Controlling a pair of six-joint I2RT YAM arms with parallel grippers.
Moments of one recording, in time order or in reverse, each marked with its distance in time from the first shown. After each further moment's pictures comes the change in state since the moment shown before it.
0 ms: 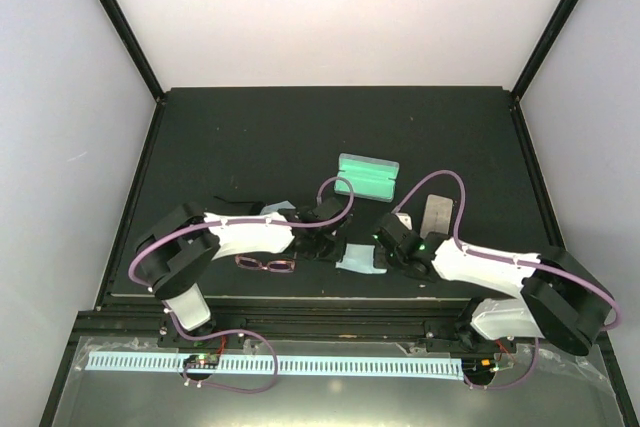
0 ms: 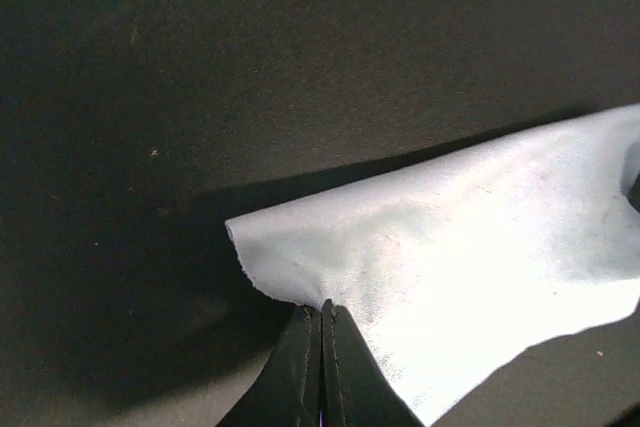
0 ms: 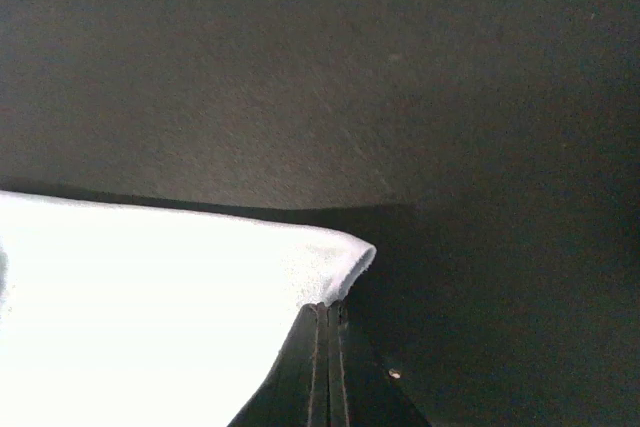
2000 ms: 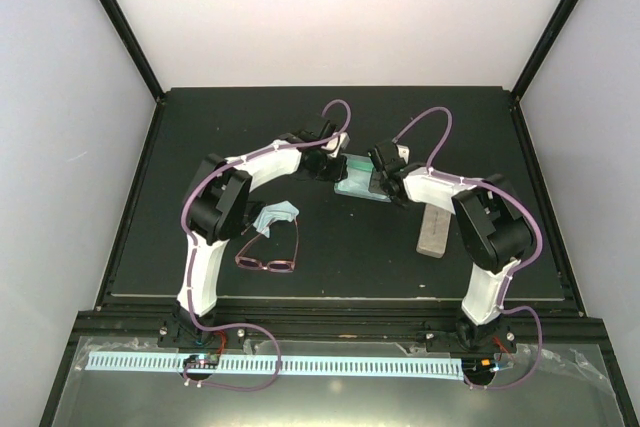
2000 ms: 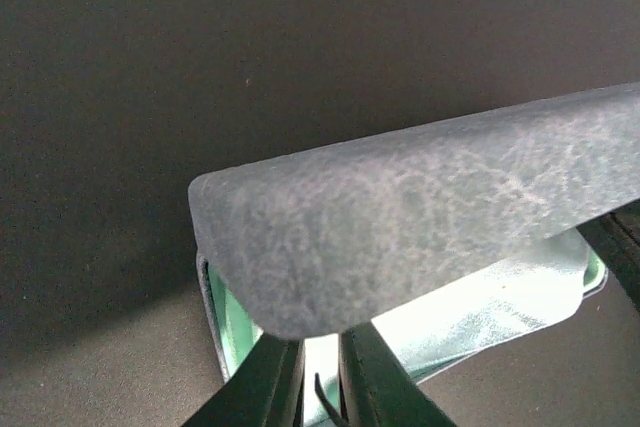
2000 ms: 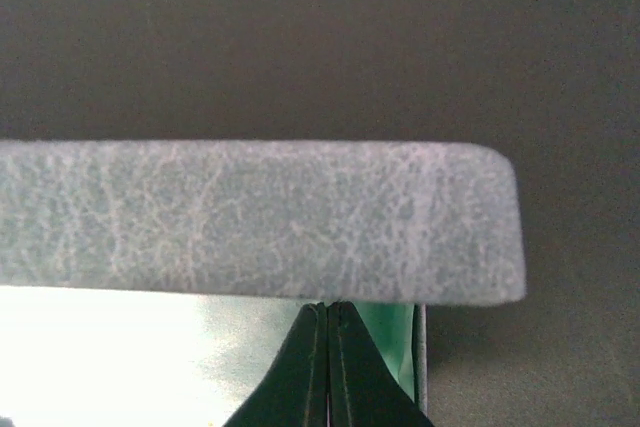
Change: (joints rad) left arm 0.401 0.438 0.669 -0.107 0.221 0.442; right arm -0.357 0.548 0.561 0.076 0.112 -0.225
